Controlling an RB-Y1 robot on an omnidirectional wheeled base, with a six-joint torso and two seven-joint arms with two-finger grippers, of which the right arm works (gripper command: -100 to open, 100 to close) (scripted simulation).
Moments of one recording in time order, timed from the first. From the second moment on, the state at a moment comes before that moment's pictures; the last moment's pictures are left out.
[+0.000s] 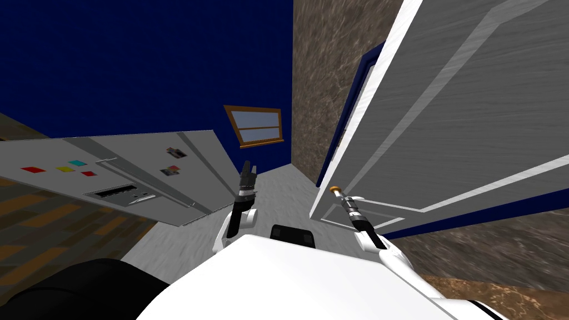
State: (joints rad) arm -0.11 -0.50 0.16 -0.60 -0.25 -0.84 -0.25
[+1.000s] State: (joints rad) arm -0.09 -0.51 0.18 -0.61 -0.25 -0.86 -0.27
